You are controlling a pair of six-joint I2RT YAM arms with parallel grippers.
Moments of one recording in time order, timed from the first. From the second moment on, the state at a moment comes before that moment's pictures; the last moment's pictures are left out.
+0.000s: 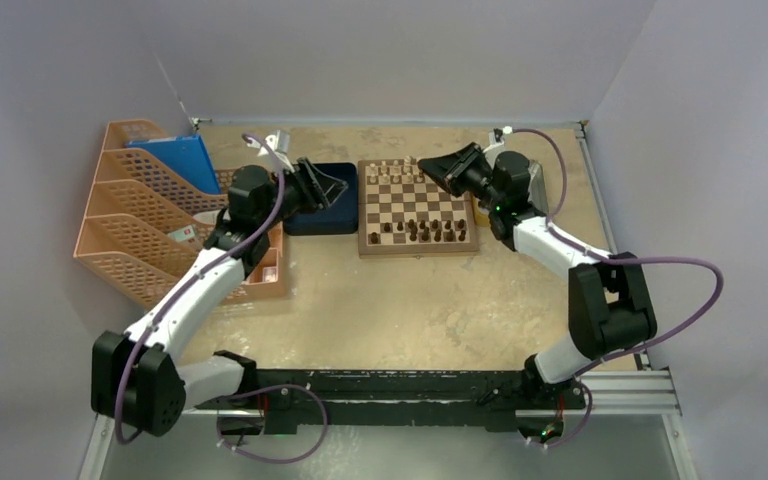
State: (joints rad) left arm -0.31 1.15 0.87 0.11 0.31 -0.64; right arm 0.26 1.56 0.96 0.45 -0.43 1.17
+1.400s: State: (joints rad) left arm -0.57 1.56 1.05 0.62 0.31 -0.60; right arm 0.36 1.56 0.89 0.82 -0.39 1.61
